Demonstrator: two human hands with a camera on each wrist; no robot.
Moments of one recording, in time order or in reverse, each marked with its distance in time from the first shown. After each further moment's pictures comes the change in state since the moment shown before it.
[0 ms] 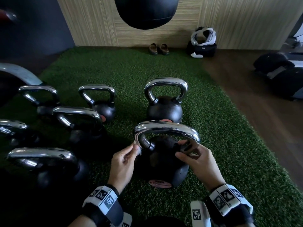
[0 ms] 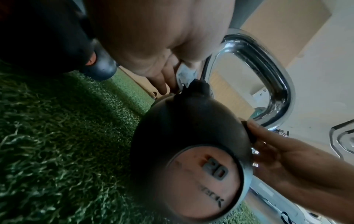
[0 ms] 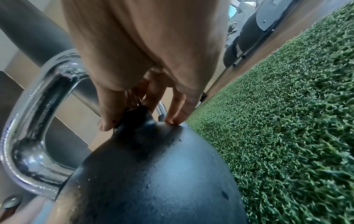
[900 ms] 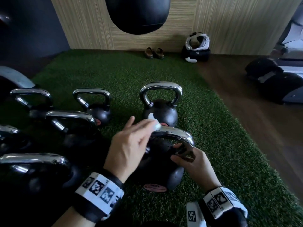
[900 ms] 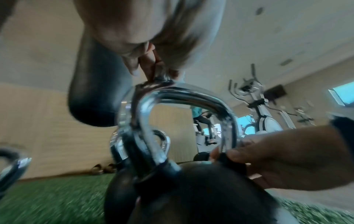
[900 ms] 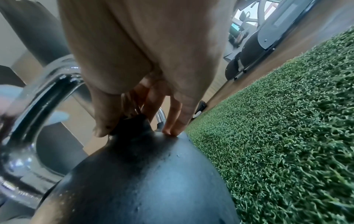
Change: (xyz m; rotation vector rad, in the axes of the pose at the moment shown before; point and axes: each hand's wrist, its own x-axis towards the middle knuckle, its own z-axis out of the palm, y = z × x) left_hand 0.025 0.095 0.024 0.648 -0.014 0.800; right_hand 0.004 0.002 -0.005 -0.244 0.015 0.043
